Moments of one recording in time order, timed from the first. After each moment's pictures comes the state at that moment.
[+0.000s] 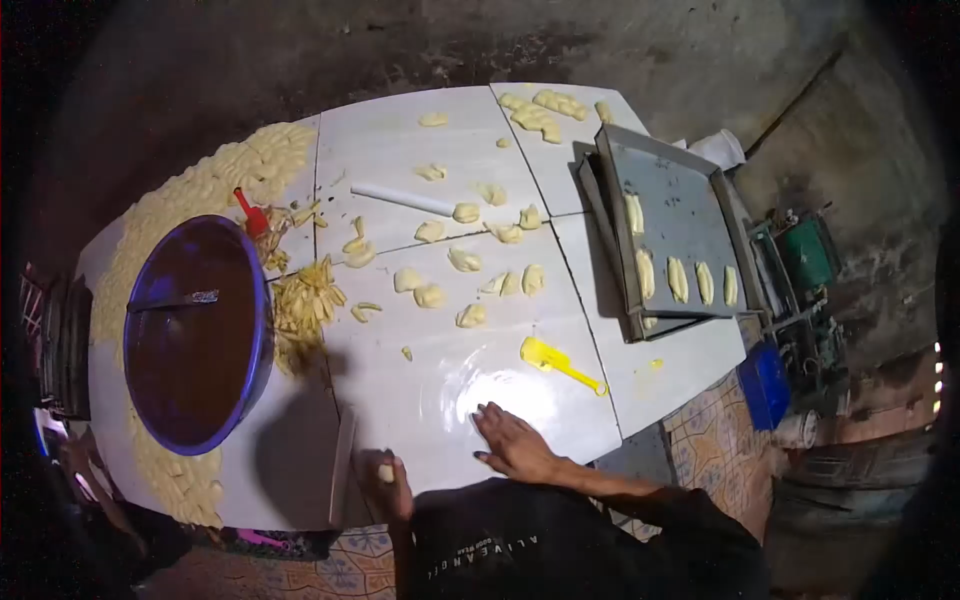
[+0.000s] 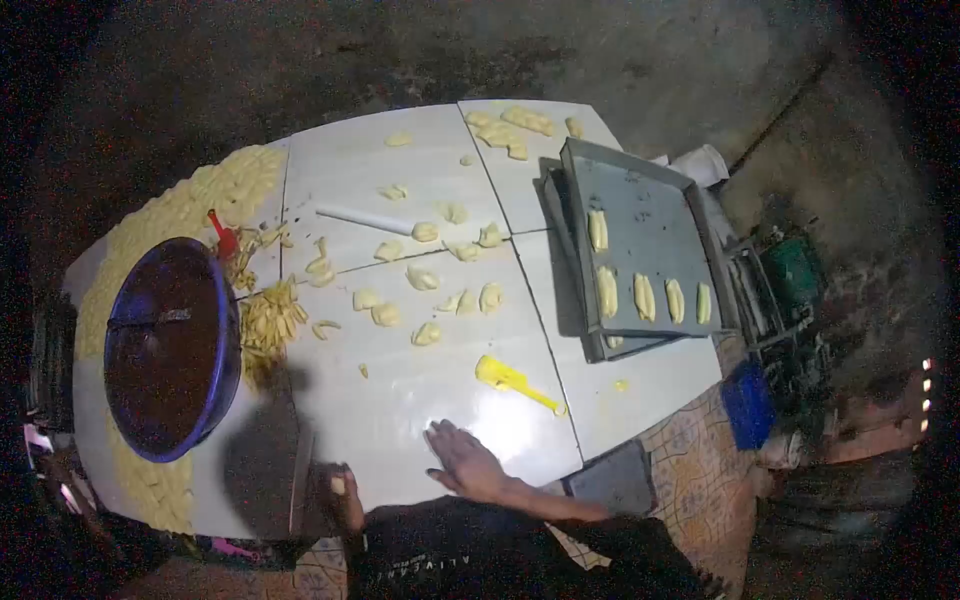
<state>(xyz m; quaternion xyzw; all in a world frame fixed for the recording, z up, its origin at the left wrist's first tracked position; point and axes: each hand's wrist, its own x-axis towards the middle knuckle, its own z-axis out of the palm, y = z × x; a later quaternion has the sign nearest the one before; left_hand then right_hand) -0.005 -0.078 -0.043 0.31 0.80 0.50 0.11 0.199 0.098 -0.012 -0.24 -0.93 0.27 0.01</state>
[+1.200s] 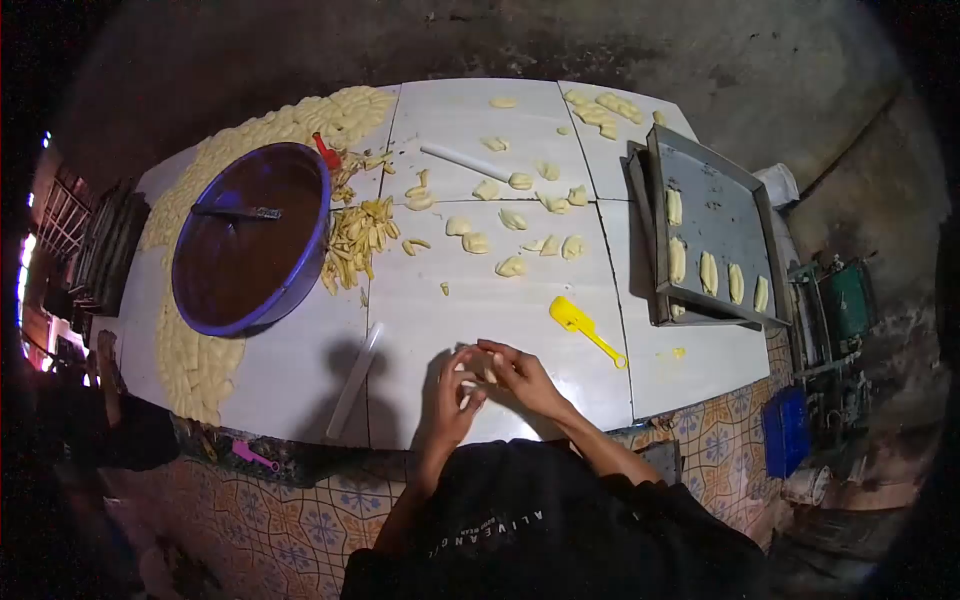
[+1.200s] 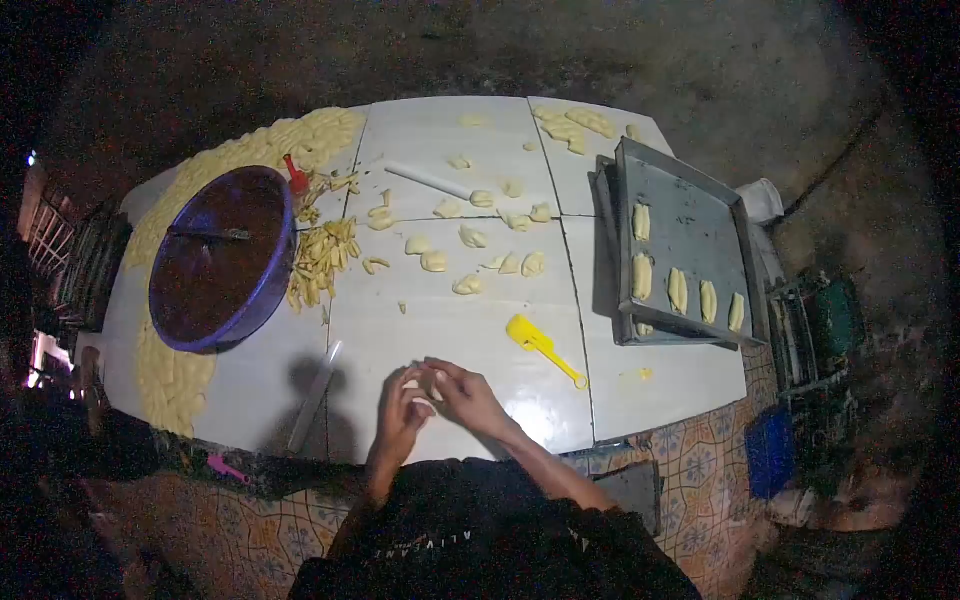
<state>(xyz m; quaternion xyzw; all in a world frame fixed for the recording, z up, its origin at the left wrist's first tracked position) 0.054 -0.024 -0.009 0.38 0.58 0.63 0.35 0.174 0.101 0.014 -0.24 -0.66 0.69 0.18</state>
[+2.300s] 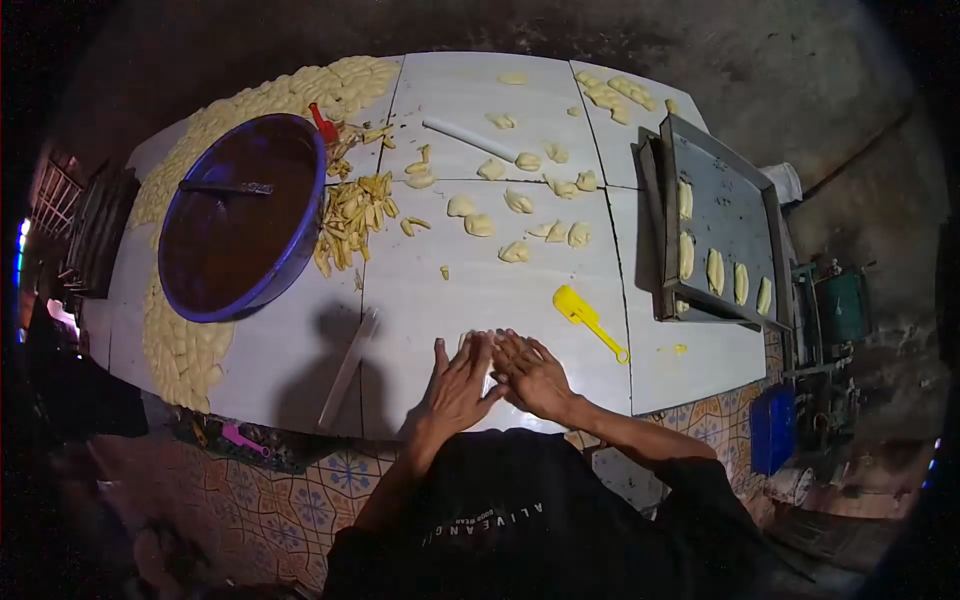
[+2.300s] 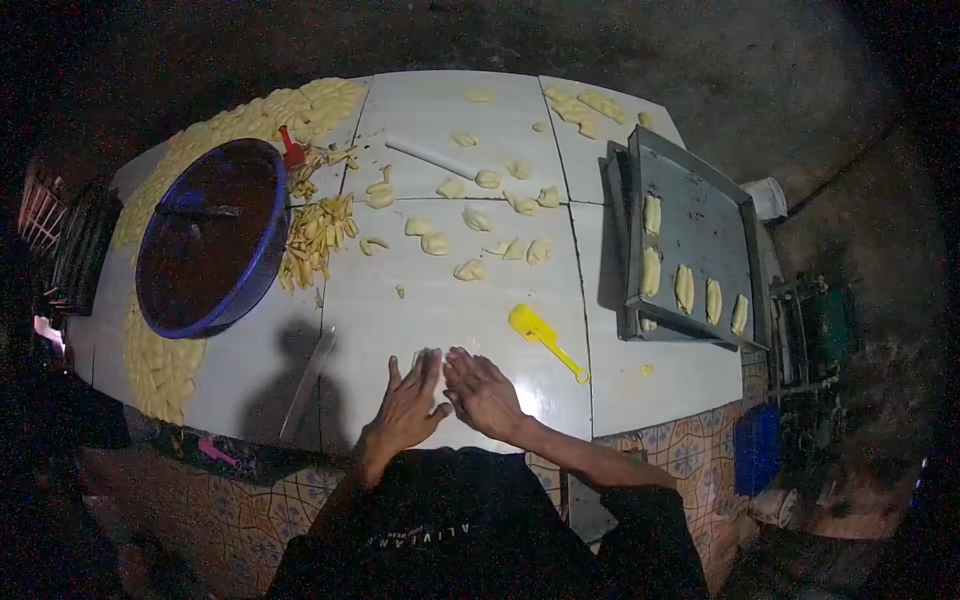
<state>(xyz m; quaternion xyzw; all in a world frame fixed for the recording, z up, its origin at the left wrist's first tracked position) 0.044 -0.006 -0.008 0.65 0.72 0.17 0.18 0.206 0.120 -0.031 -0.13 -0.98 0.13 0.07</state>
